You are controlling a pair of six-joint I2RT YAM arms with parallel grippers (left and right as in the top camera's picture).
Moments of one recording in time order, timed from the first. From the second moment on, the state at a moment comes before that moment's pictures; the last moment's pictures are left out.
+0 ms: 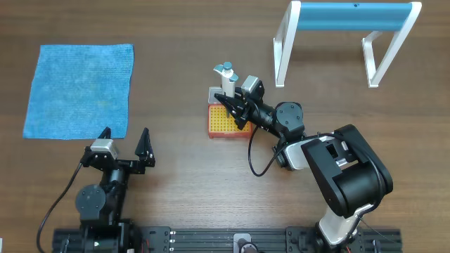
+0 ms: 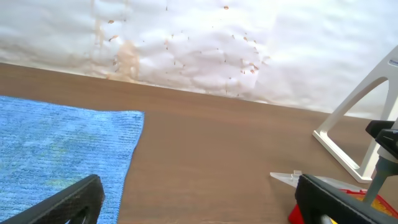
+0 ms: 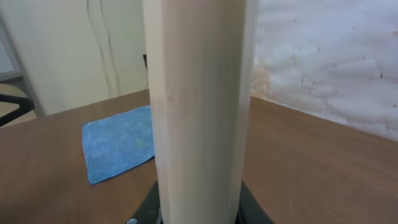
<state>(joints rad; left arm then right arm) 0.08 0.01 0.01 -0.06 0.17 -0.21 0.40 1.89 0.55 1.41 -0.62 0.15</state>
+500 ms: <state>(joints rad) 0.08 0.01 0.01 -0.06 0.17 -0.21 0.40 1.91 0.55 1.44 -0.62 0.15</state>
